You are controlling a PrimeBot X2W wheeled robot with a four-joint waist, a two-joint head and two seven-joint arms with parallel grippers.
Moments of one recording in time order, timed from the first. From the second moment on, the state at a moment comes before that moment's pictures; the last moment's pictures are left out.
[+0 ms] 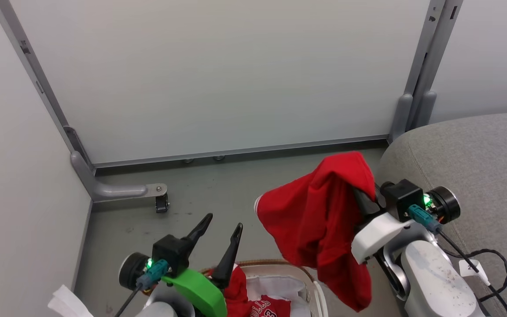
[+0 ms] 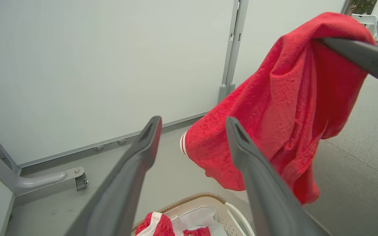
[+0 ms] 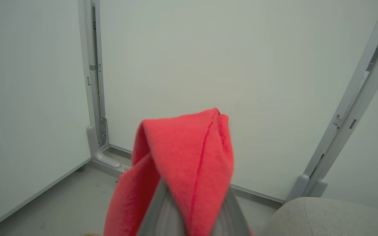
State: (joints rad) left arm -0.32 0.29 -0.85 0.34 -0.68 0.06 -0.26; right arm -0.35 -0.05 0.22 0.41 0.03 0.13 -0.26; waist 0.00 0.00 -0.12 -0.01
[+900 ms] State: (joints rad) left arm -0.15 0.17 -0.63 0.32 -0.49 -0.01 -0.26; right arm -0.34 -0.05 0.15 0.35 0.00 0.13 -0.26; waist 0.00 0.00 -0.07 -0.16
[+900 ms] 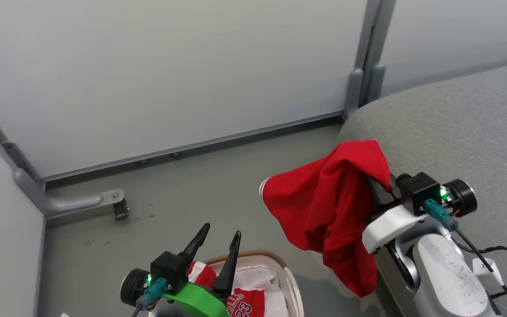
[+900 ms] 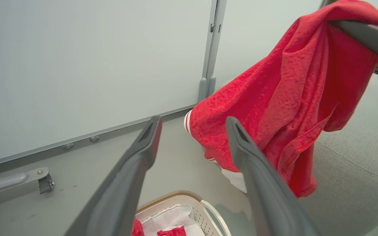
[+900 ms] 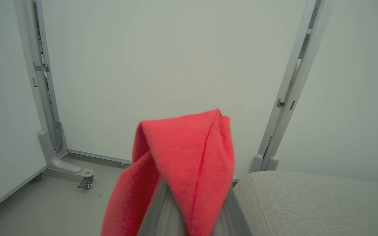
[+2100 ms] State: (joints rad) left arm -0.24 0.11 -0.59 0.37 -0.35 -0.10 -0.26; right arm -0.78 -0.28 0.01 0.41 -0.11 0.13 -0.26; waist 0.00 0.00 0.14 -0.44
